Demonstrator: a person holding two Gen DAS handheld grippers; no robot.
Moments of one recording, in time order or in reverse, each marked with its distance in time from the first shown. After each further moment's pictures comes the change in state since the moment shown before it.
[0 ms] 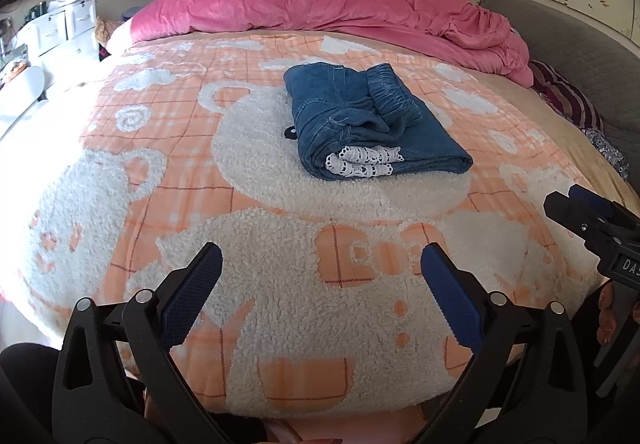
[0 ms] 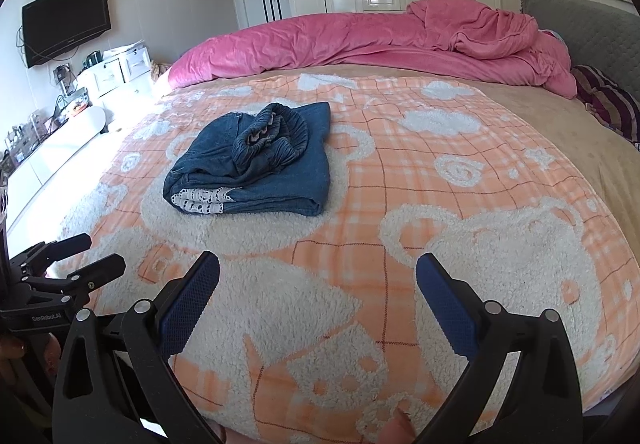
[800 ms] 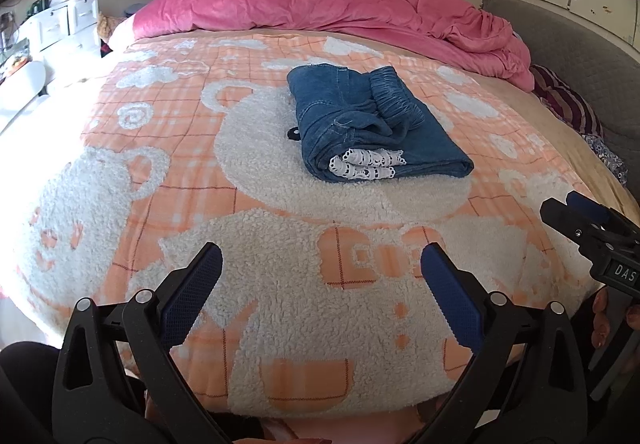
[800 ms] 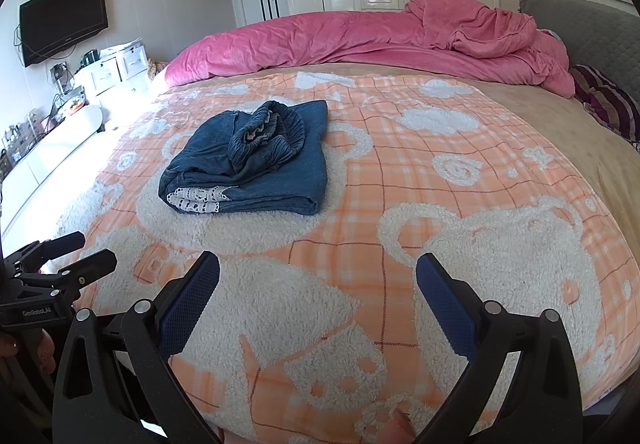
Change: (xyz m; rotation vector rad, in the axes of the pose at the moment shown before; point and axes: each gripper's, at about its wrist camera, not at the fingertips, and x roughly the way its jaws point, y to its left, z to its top) left arm -0.003 0.001 0.002 -0.016 0.002 0.000; right arm 0.004 -0.001 0.000 0.004 0.008 -0.007
